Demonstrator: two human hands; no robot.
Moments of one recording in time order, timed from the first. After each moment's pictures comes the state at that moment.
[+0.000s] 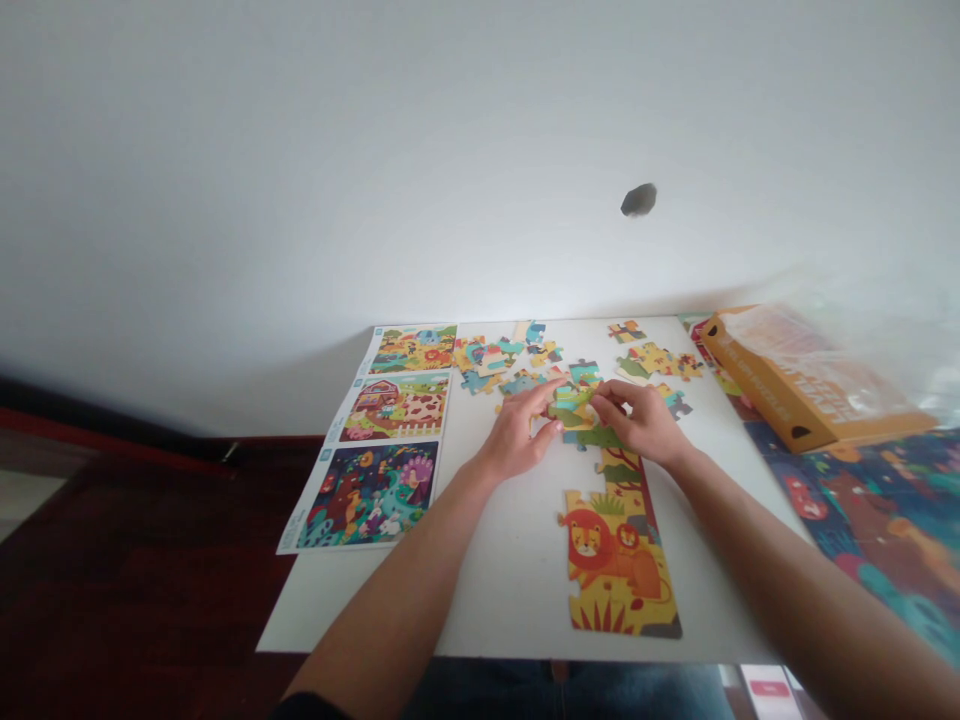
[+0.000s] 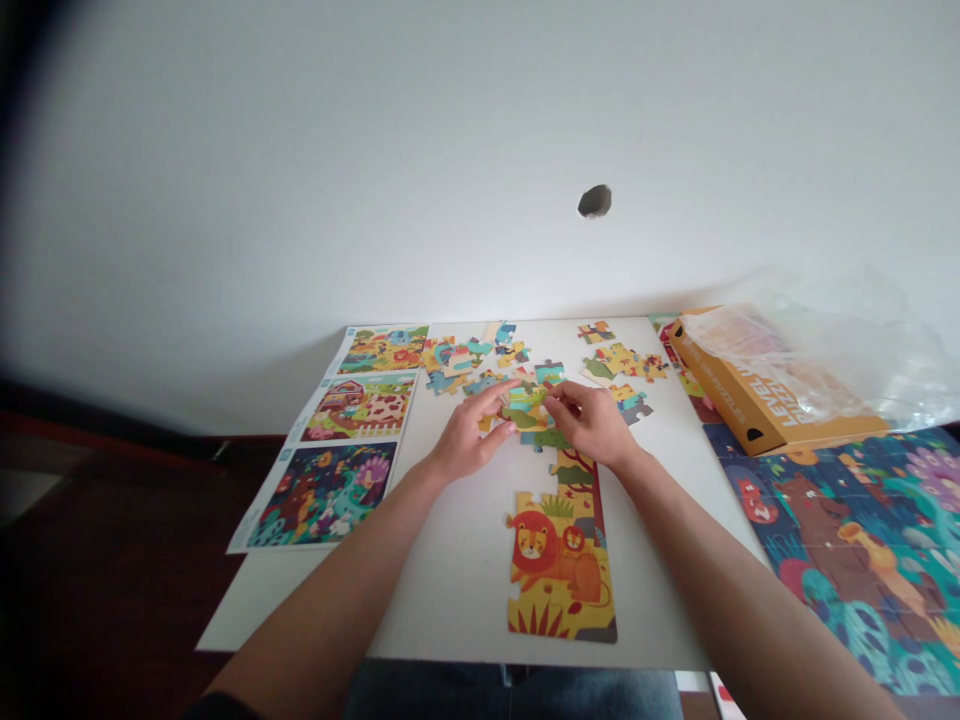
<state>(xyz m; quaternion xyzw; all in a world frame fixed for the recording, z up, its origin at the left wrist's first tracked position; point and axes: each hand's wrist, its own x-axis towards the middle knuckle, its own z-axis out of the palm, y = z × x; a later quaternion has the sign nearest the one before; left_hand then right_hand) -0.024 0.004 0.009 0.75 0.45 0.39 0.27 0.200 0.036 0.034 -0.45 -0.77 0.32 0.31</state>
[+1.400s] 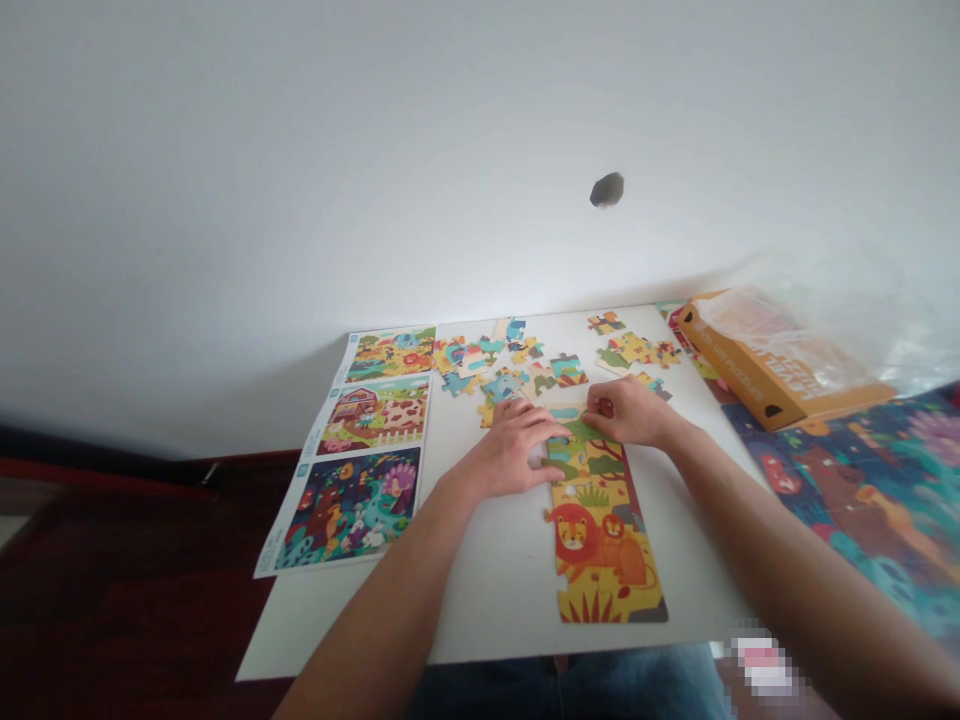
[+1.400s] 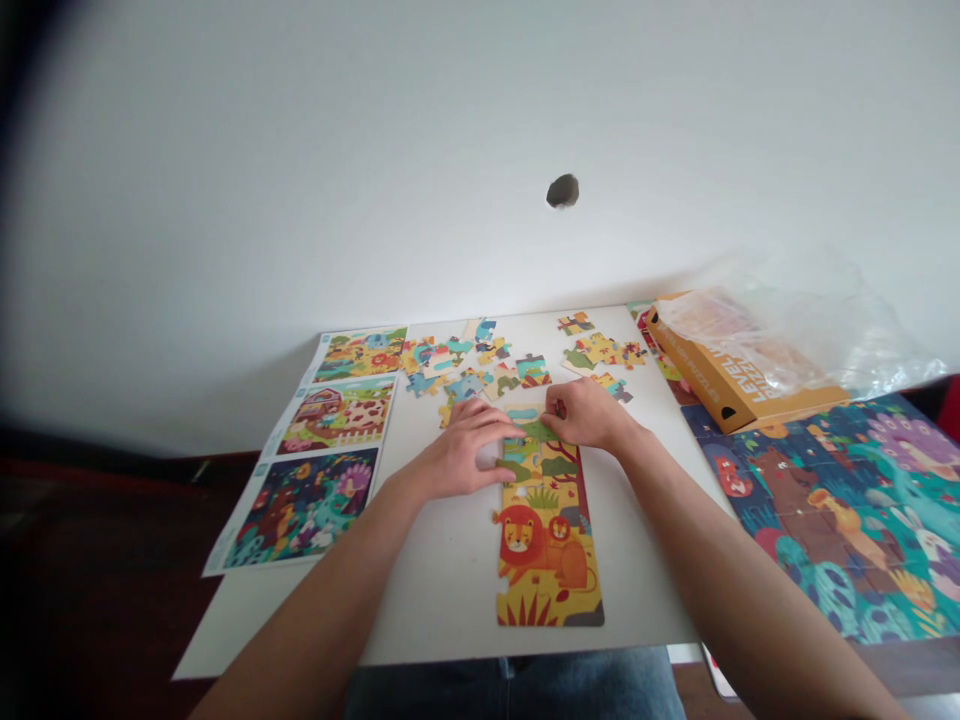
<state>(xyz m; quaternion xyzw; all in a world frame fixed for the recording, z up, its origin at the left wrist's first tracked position) -0.022 -0.008 0.024 0.89 0.38 0.20 0.18 0.221 0.053 0.028 -0.44 -0.86 0.20 0.16</state>
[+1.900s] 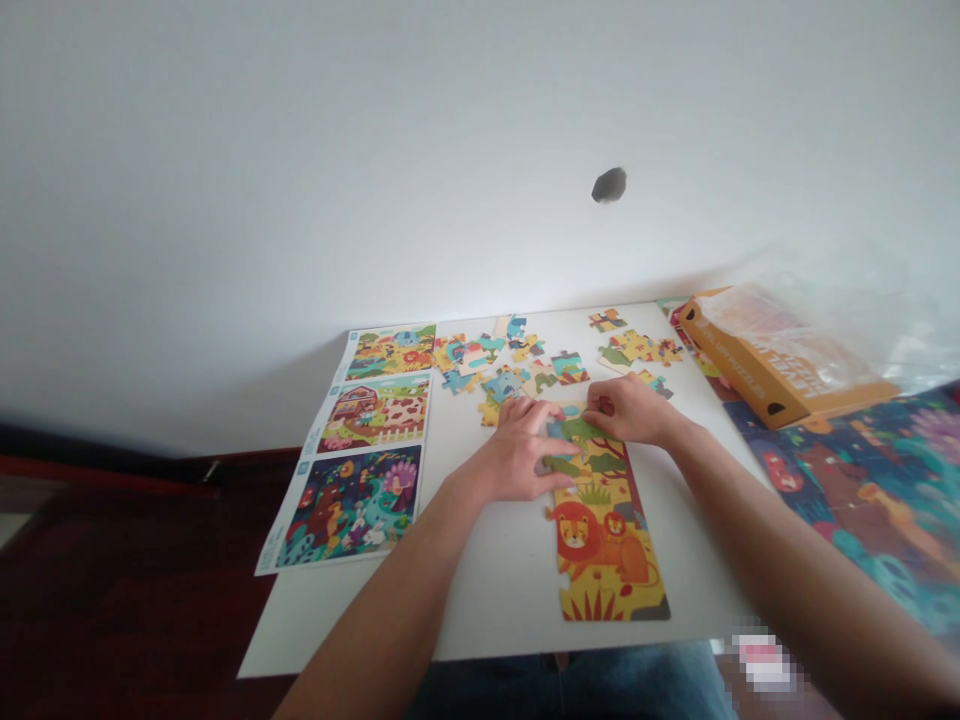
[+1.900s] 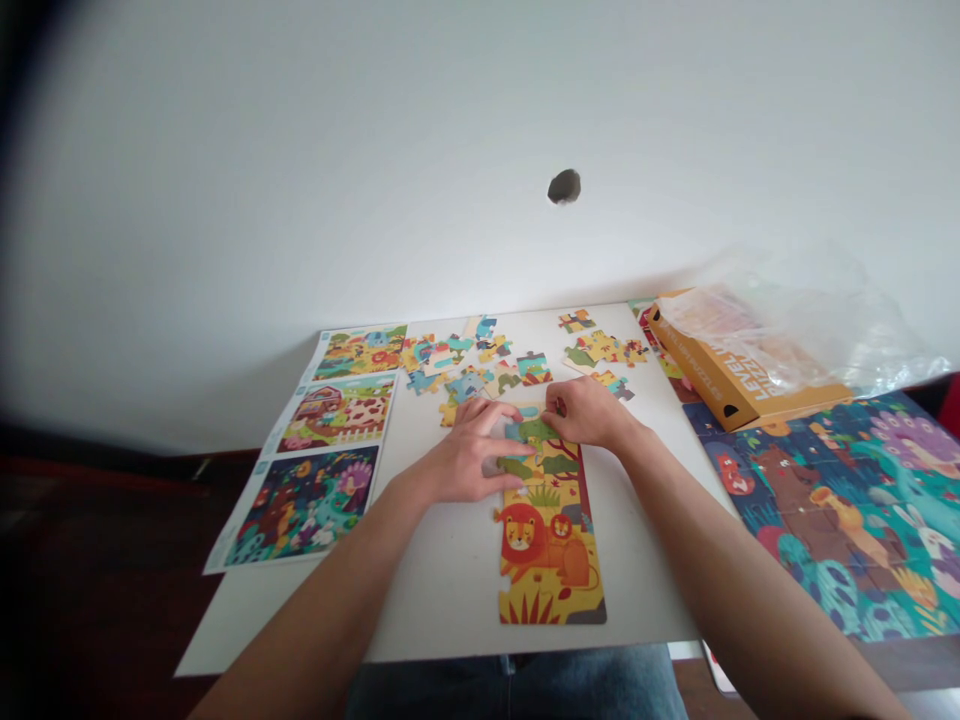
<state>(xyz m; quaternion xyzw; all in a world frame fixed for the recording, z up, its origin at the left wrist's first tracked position) -0.017 -0.013 0.022 0.90 0.37 0.19 0.16 0.219 0.052 0.029 -0.44 -0.86 0.20 0.16</state>
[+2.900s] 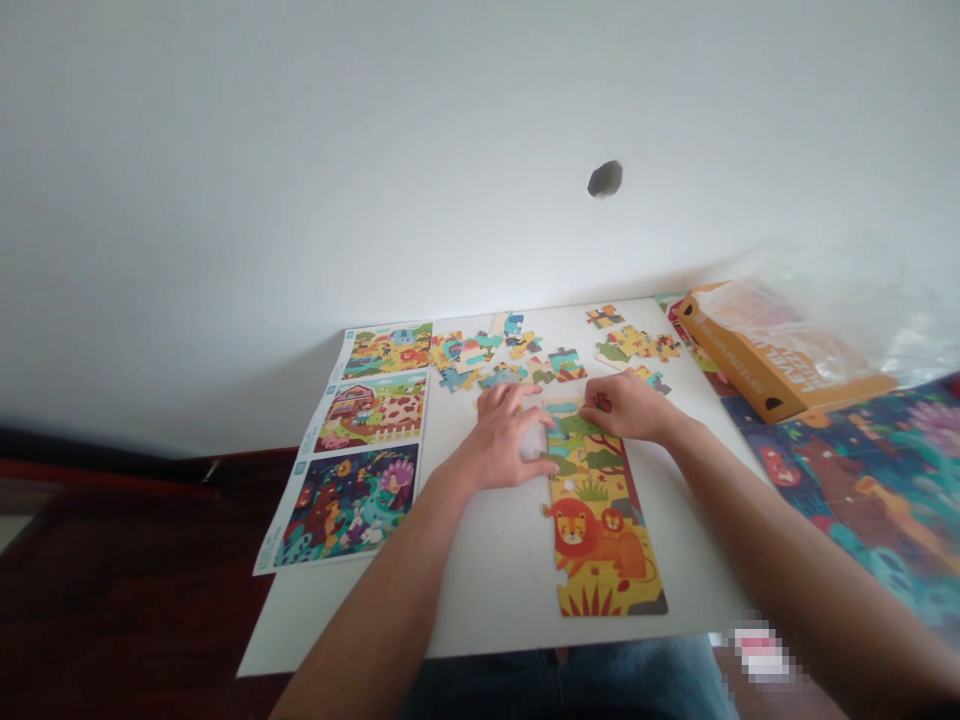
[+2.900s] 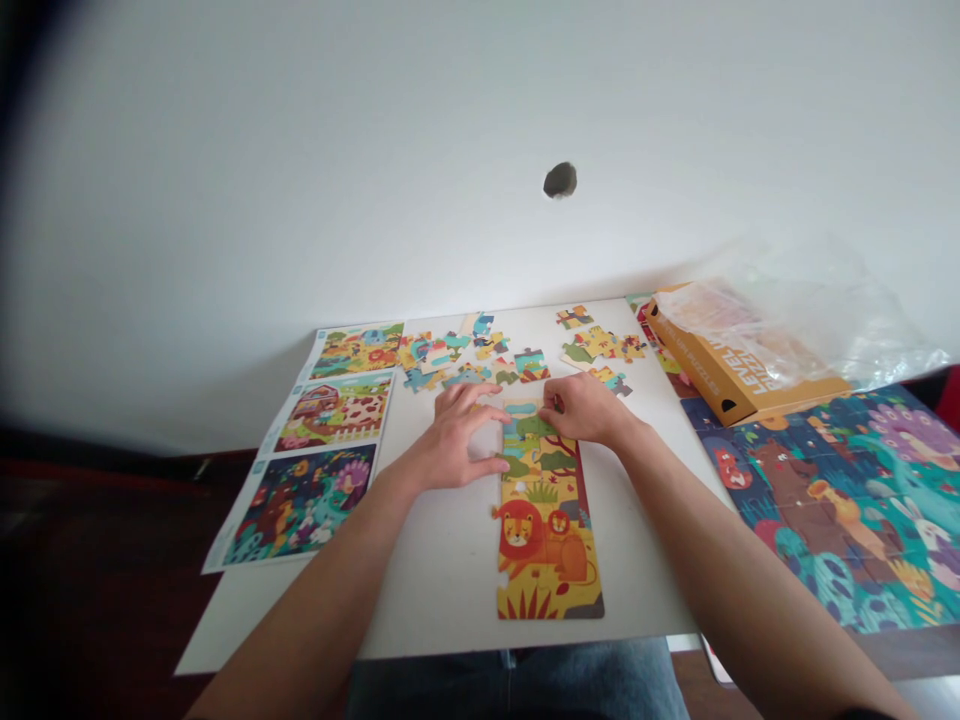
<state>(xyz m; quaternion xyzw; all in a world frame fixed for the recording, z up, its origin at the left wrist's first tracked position) -0.029 -0.008 0.021 0.87 0.44 0.20 0.13 0.220 0.053 0.026 -0.44 -0.86 0.20 0.15</state>
